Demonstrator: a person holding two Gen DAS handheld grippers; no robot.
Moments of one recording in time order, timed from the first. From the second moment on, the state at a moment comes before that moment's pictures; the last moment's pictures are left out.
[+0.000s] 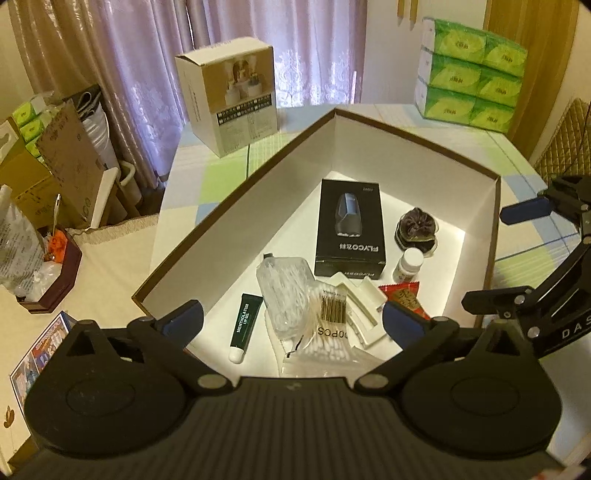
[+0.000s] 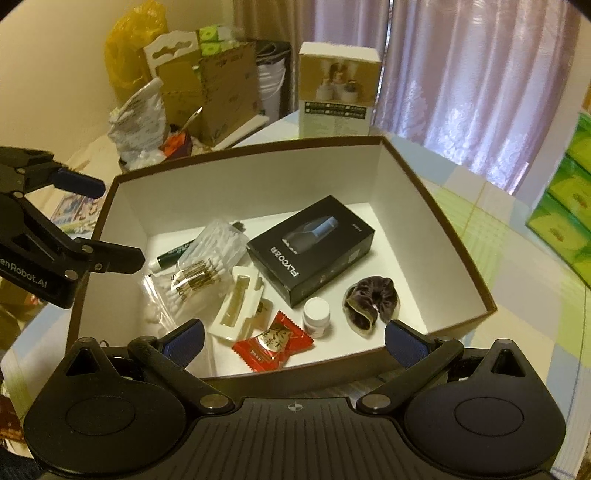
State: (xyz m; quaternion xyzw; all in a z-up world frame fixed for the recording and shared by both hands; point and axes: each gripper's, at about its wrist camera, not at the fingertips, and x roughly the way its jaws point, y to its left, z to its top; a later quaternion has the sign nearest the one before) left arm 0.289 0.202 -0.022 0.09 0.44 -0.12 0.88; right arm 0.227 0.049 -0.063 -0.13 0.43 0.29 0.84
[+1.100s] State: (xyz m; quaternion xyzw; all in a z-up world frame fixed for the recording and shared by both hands) left arm 0.191 0.165 0.014 0.06 0.44 -0.05 0.90; right arm 0.162 -0.002 -0.017 -0.09 0.38 0.31 0.87
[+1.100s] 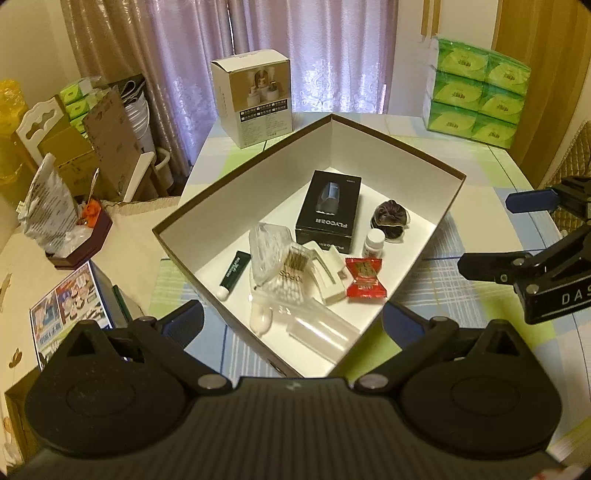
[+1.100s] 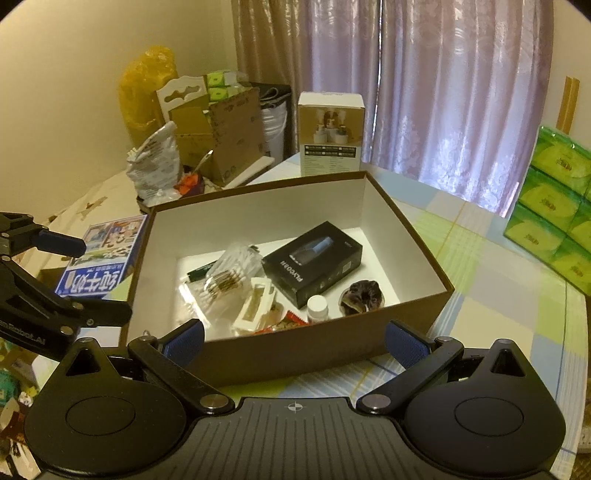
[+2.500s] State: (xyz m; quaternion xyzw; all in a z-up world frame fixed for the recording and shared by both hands) left arm 0.099 0.078 0.014 0.01 0.44 0.03 0.90; right arm 0.096 -0.094 -0.025 -0.11 0.38 0.37 0.84
